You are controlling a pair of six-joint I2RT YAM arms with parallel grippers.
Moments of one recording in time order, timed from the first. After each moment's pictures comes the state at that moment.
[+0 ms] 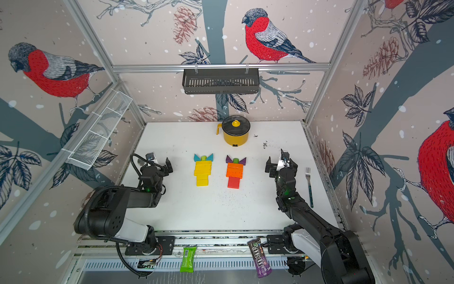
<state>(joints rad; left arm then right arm) -0.06 1.50 0.28 0.97 -0.31 -0.08 0.26 1.00 0.25 0.58 0.37 0.02</state>
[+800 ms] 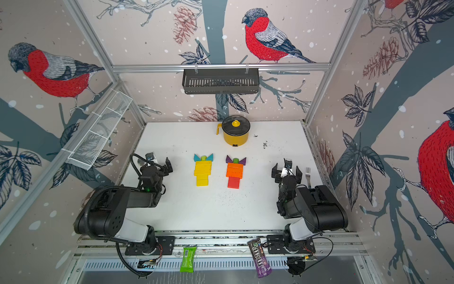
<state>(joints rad) -0.05 1.50 0.28 0.97 -0.31 -0.08 0.11 1.53 0.12 1.27 0.35 -0.06</state>
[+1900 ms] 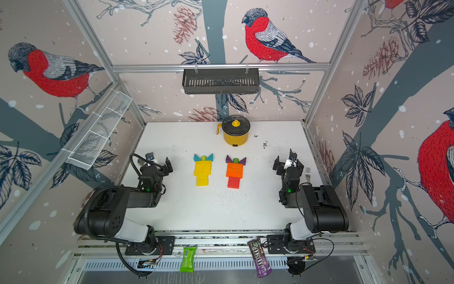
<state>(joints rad) -0.05 1.49 0.28 0.97 -0.31 -0.08 0.03 1.50 0.23 1.10 0.20 0.03</state>
